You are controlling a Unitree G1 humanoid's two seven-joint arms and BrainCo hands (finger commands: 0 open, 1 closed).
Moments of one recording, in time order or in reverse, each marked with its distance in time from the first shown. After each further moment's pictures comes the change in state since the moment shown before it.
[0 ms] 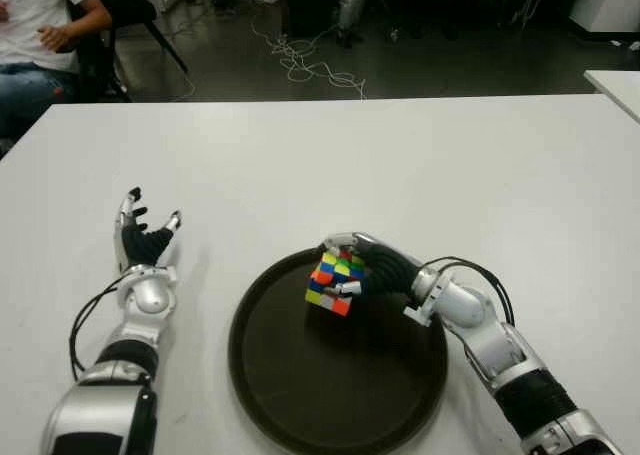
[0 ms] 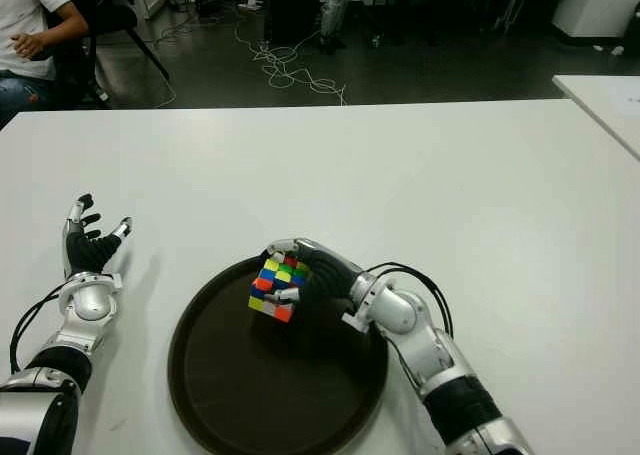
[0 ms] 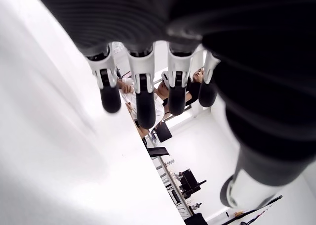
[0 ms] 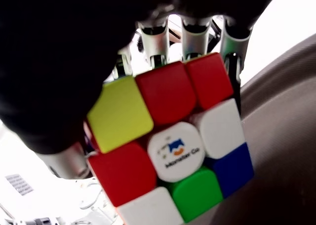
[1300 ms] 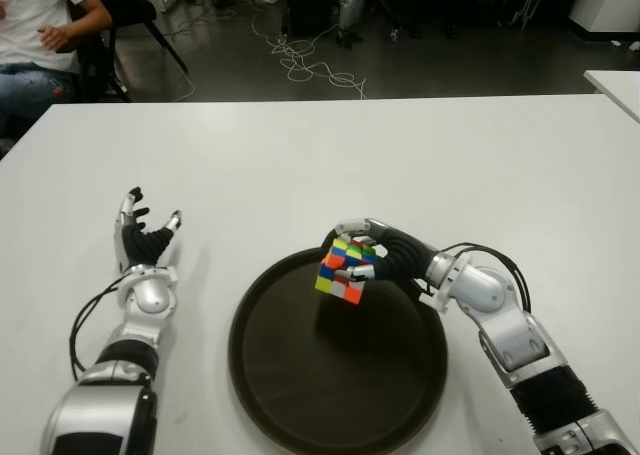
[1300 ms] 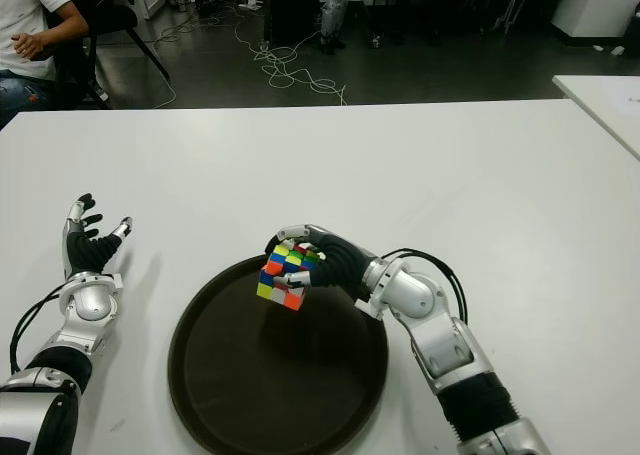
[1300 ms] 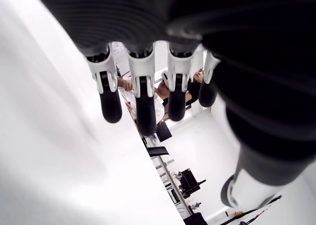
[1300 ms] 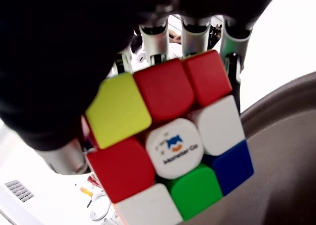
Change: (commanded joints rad) left arm -0.001 0.003 -0.010 0.001 0.015 0.006 0.021; right arm 0.040 -0.052 -0.038 -0.228 0.069 0.280 0.132
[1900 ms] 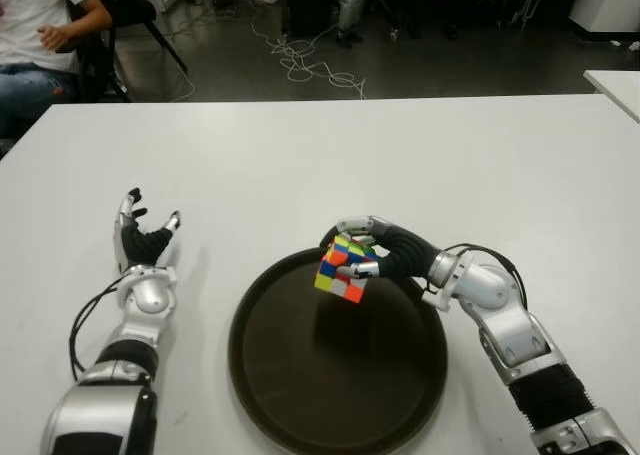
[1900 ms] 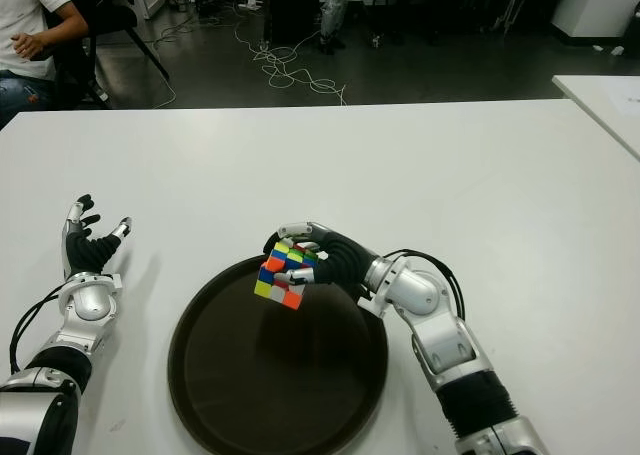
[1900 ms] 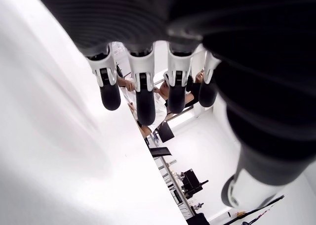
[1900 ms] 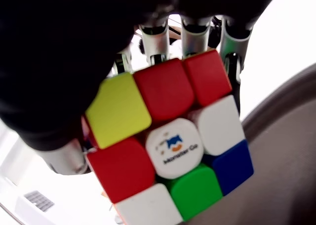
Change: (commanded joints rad) left arm 0.002 -0.005 0.014 -0.002 -0.019 -0.010 -0.020; right arm -0.015 0.004 -0.031 0.048 0.087 -0.041 0.058
